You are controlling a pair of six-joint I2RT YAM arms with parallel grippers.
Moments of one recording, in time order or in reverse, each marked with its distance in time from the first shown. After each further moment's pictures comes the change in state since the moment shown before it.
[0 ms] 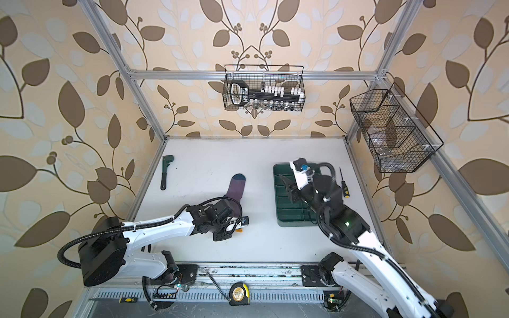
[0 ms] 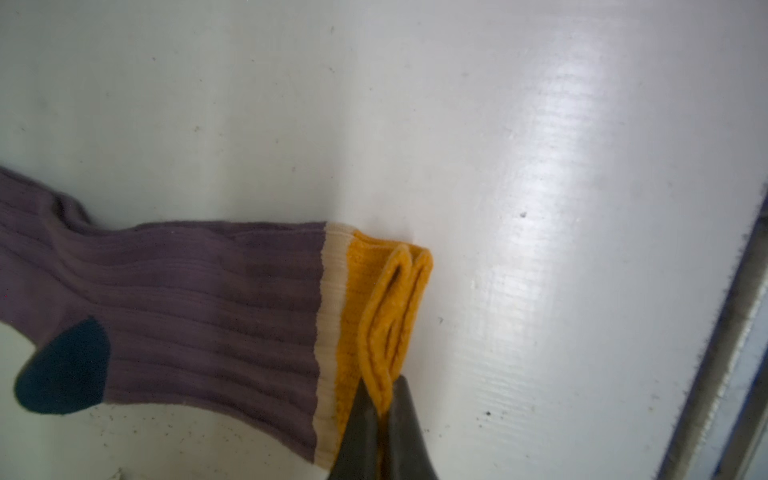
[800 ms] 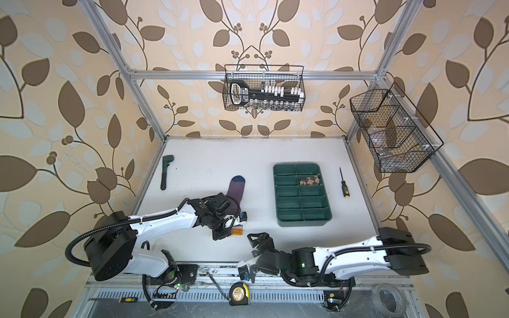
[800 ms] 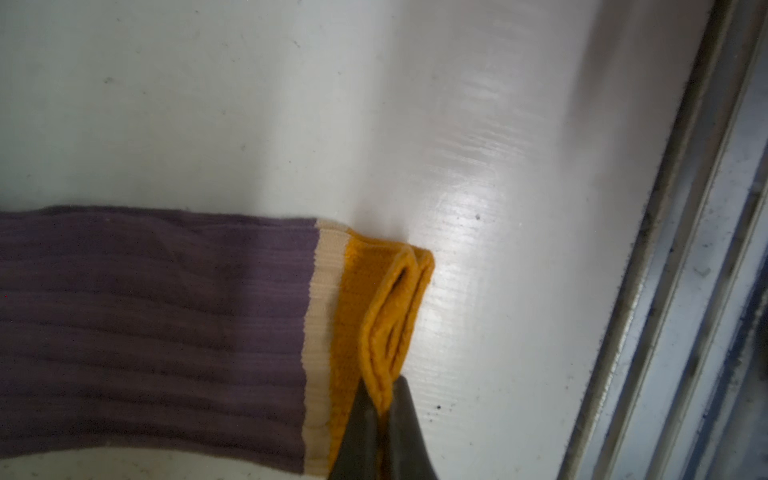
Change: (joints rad) left arm 0.084 0.057 0.032 -0.060 0.195 -0.032; right arm 0.978 0.473 -0.396 0.348 0.521 -0.857
